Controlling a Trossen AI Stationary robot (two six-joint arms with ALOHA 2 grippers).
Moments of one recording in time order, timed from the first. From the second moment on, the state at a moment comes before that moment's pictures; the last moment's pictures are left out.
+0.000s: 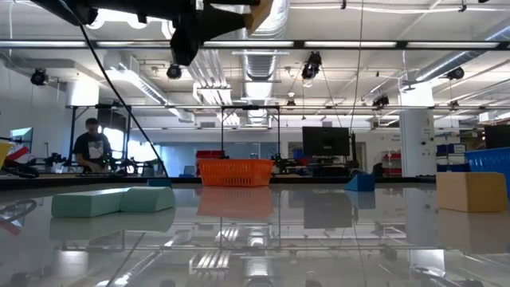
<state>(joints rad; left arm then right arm) -0.30 1.44 0.71 0.76 -0.52 -0.33 0.43 1.40 0.71 0.70 0.50 -0.71</state>
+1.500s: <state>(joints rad) -0.36 1.68 0.75 1.30 -0.34 0.30 0.32 1.46 0.71 0.95 0.18 -0.19</state>
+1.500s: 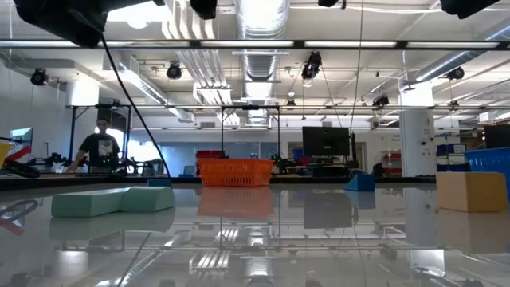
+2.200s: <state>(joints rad) -0.34 1.73 0.81 1.30 -0.34 0.30 0.32 1.46 0.71 0.96 0.18 -0.19</state>
